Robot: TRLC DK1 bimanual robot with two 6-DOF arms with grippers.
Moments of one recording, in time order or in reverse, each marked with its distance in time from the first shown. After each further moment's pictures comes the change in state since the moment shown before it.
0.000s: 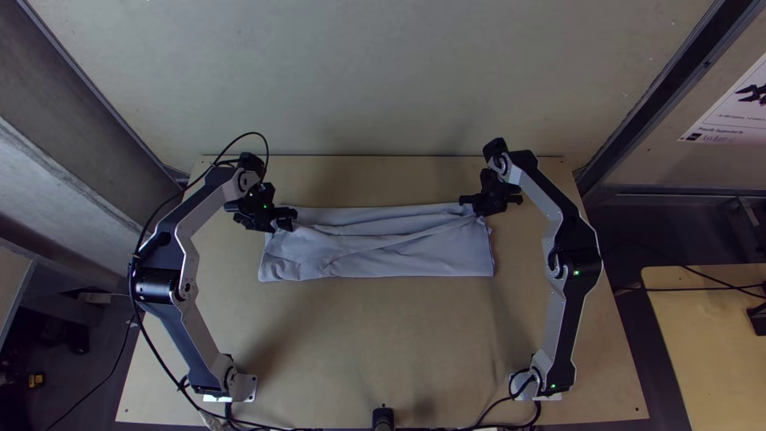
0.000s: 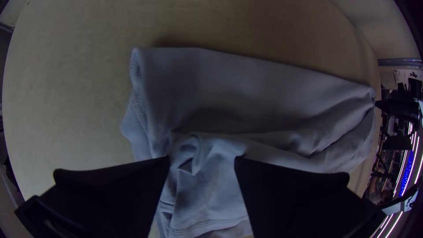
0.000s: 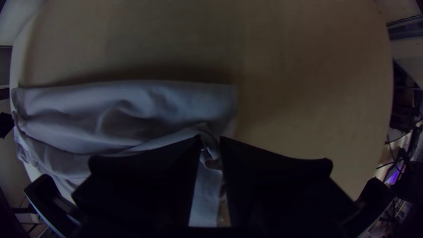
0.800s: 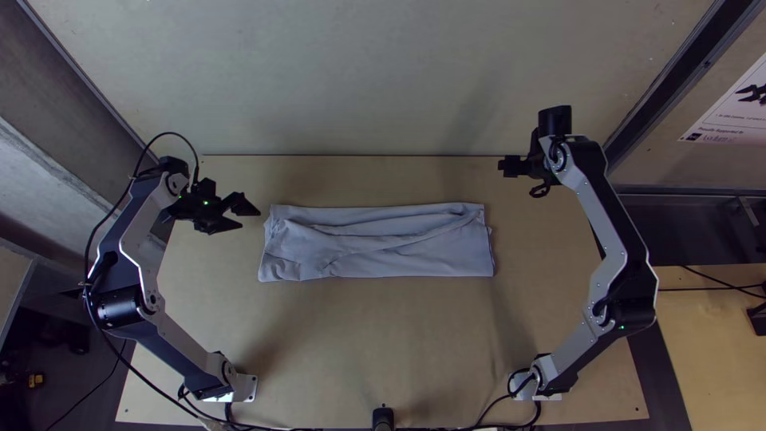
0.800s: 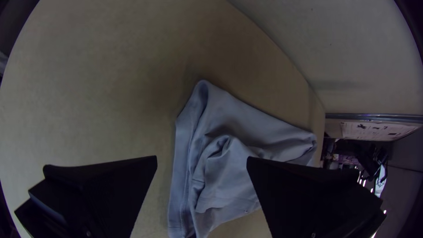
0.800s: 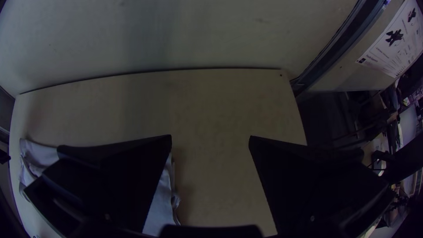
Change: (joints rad) left arm 0.346 -0.134 -0.078 0.002 0.392 0.021; right arm -0.075 -0.404 -0.093 0.217 0.198 -0.003
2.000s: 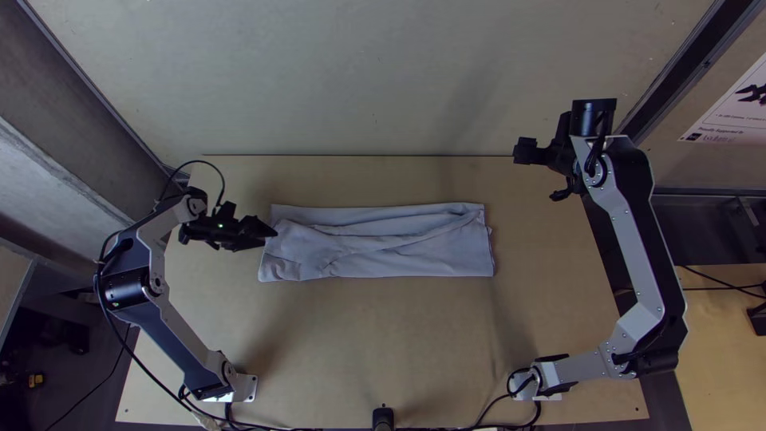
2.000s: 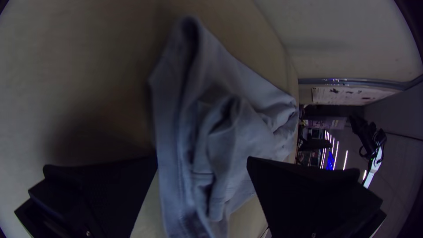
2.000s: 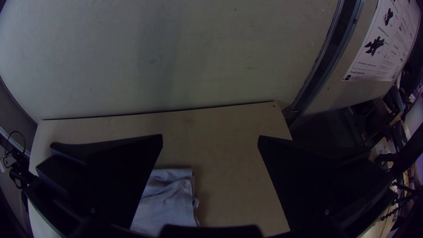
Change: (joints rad) left arm -0.011 0.136 -0.179 0.092 0.238 0.252; right arm 0.041 -0.229 0.007 -0.010 -0.002 0.066
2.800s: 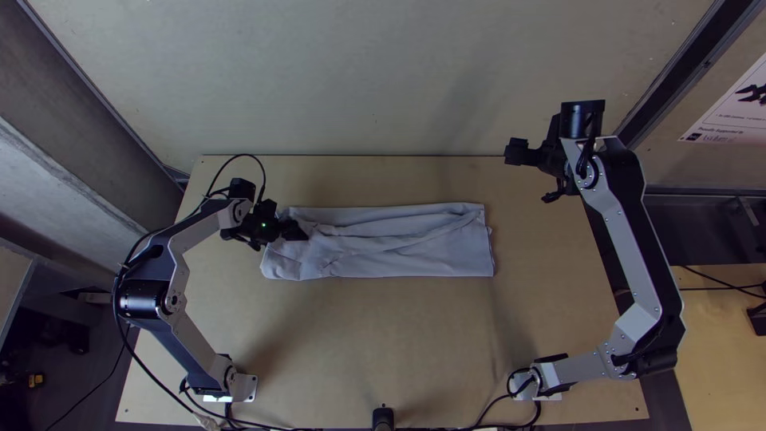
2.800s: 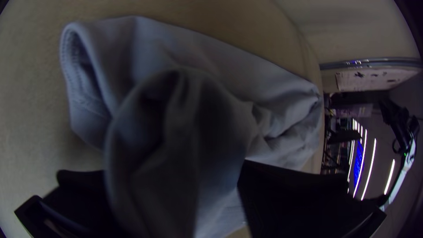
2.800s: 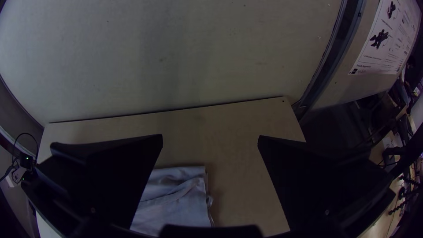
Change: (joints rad) left arm -0.294 -0.092 -0.100 0.285 -0.207 -0.311; right arm 0.044 0.002 -0.006 0.000 -0.002 0.066
